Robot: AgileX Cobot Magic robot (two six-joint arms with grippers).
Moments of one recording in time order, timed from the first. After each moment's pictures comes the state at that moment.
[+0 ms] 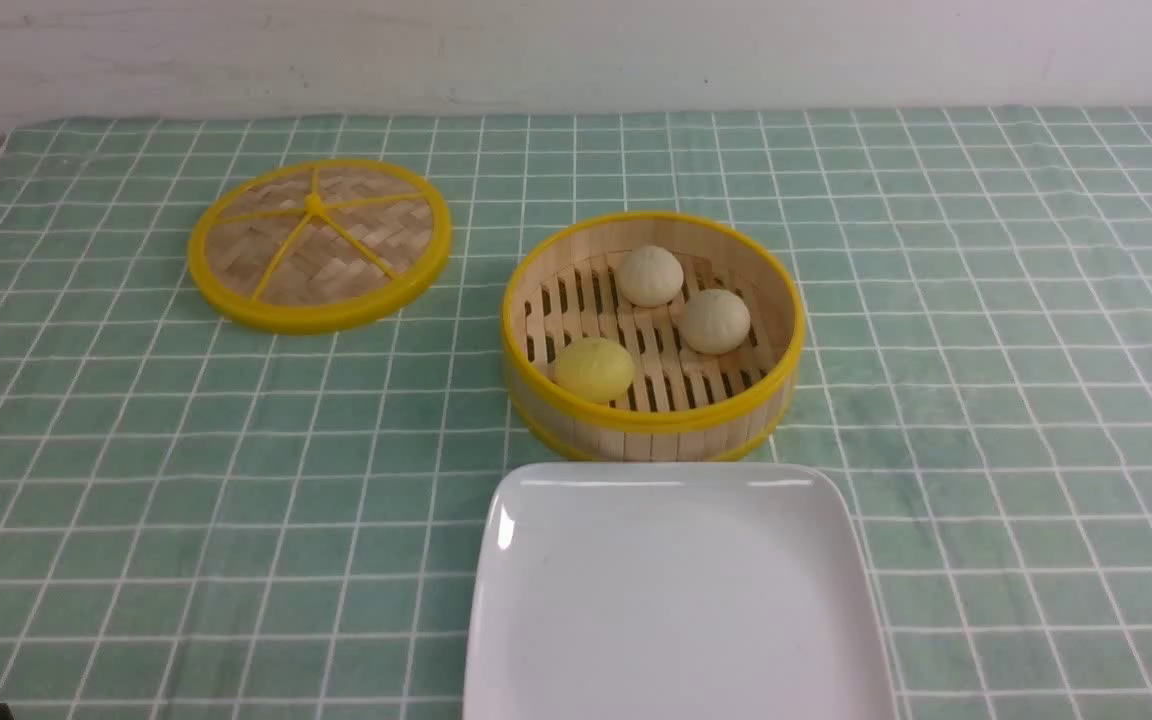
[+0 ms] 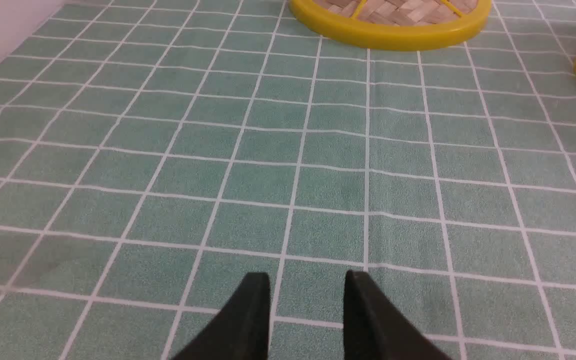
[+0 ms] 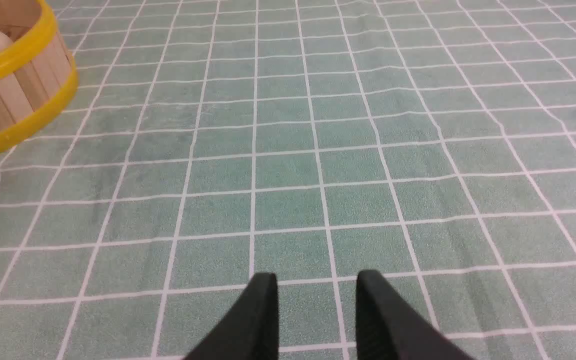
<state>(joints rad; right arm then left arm) -0.05 -0.01 0.01 0.03 0.39 0.05 0.00 -0.01 0.02 0.13 0.39 -0.17</state>
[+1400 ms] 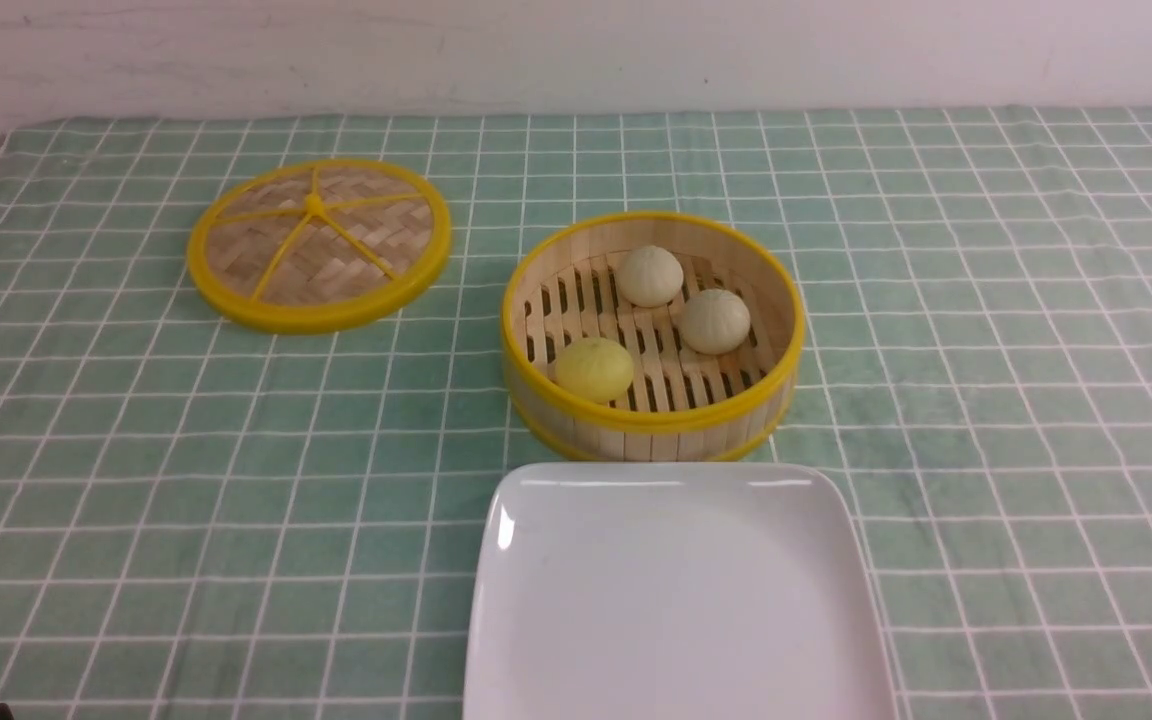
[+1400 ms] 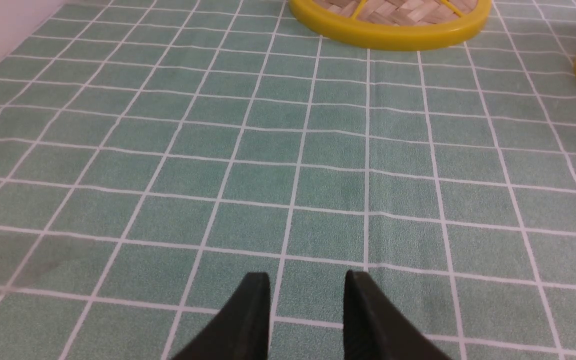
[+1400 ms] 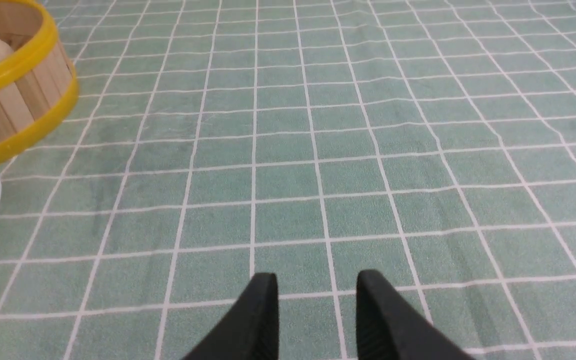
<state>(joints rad) -0.05 -0.01 0.00 0.04 0.35 0.05 0.00 -0.01 0.02 0.13 0.39 -0.17</state>
